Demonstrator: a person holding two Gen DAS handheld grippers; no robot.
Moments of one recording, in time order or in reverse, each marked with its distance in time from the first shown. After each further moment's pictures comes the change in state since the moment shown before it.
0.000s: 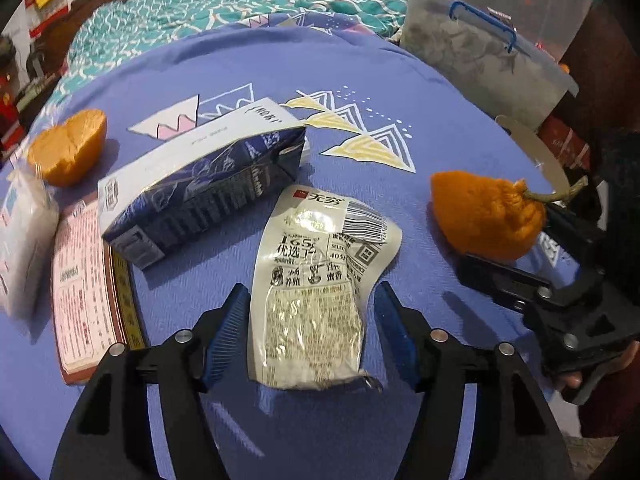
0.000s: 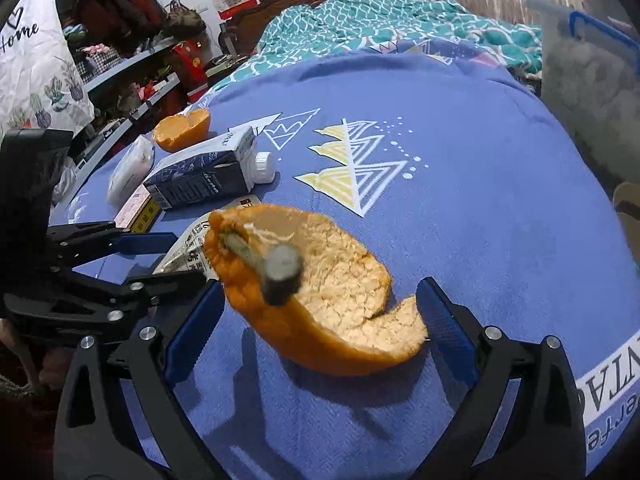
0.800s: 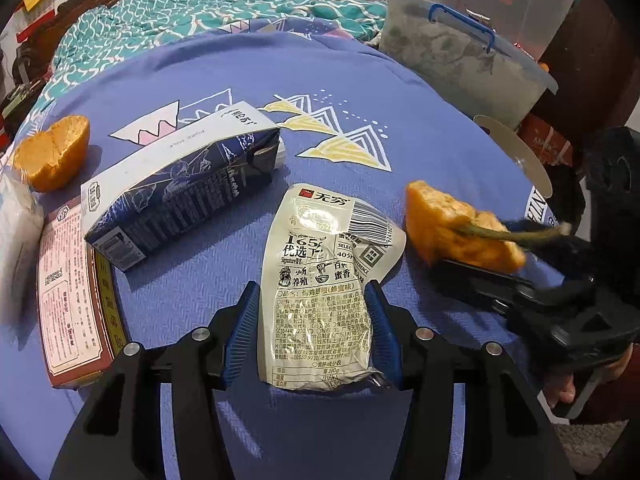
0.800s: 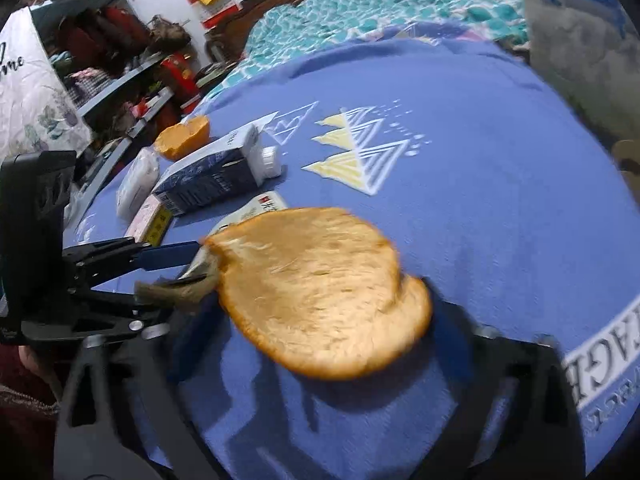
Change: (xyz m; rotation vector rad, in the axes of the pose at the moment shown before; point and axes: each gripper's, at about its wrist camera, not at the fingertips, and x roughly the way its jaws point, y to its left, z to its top) left arm -0.003 -0.001 -0.004 0.008 -0.017 -0.099; right arm 0.001 0.009 -0.004 0.091 0.018 0.080
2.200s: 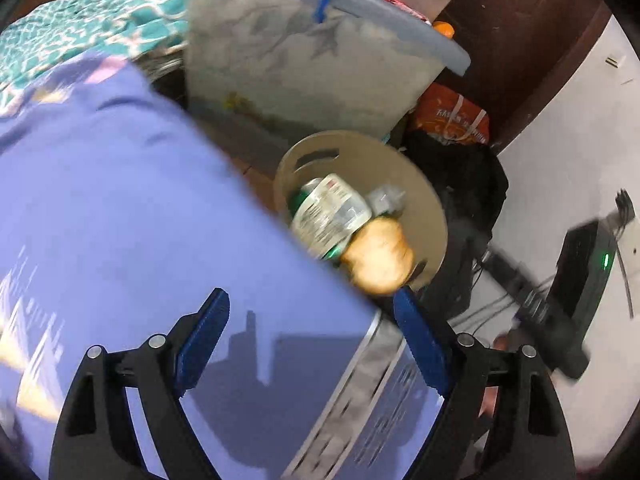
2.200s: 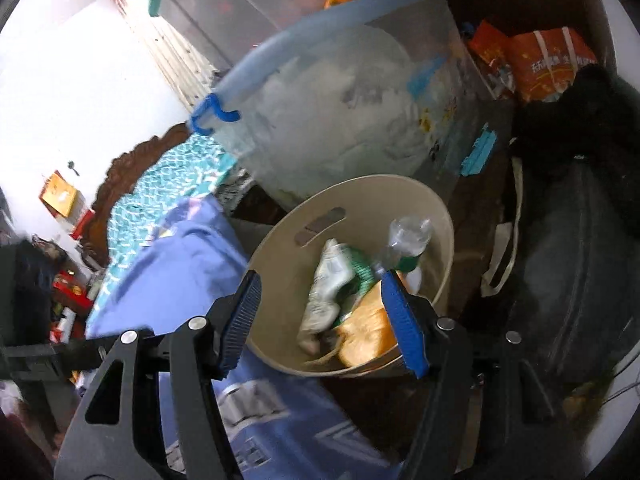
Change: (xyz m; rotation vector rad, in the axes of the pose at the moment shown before) left arm 0.093 -0.217 0.143 0.190 0.101 -0.316; right arm -0.175 -0.258 -0.039 0.581 -0.507 -0.332
